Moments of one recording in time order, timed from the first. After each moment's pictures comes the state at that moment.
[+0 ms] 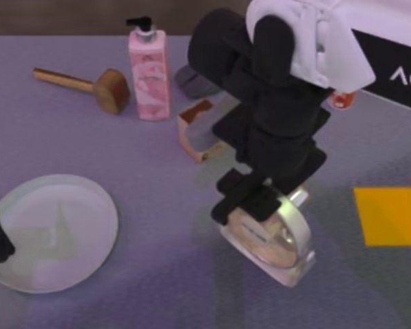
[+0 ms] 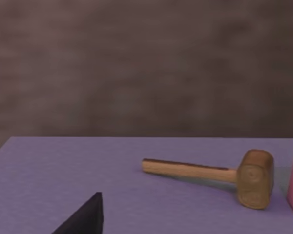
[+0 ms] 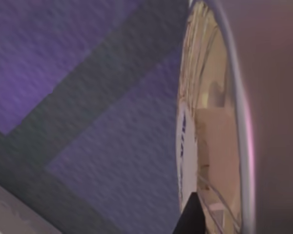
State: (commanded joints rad) left arm 0.00 0.00 0.00 0.00 0.00 0.00; right arm 0.79 1.94 1.74 -1.37 0.00 -0.01
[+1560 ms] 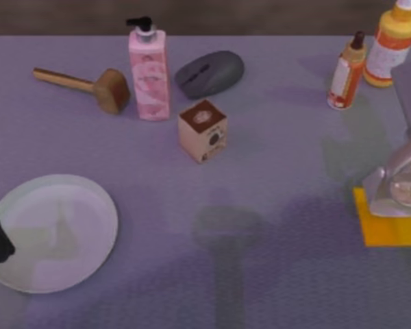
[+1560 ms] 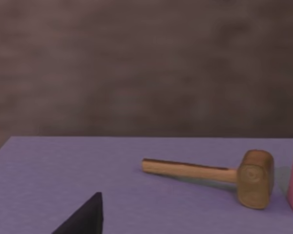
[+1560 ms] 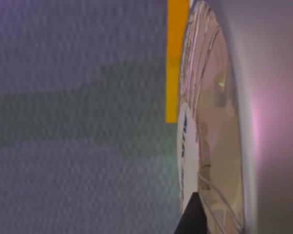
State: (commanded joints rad) left arm 0.00 0.00 0.00 0.00 0.00 0.00; right arm 0.17 1.76 1.57 -1.39 0.00 -1.39
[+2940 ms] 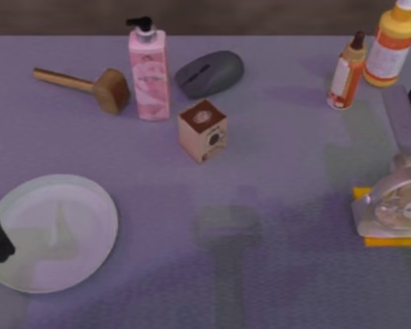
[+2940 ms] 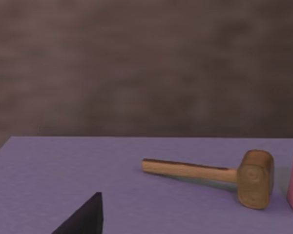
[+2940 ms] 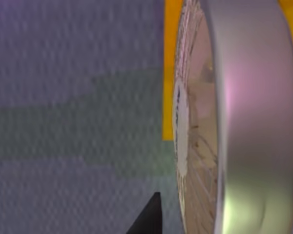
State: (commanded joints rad) left arm 0.00 0.00 0.00 0.00 0.00 0.00; right arm 0.16 1.77 1.44 -1.26 0.00 -1.40
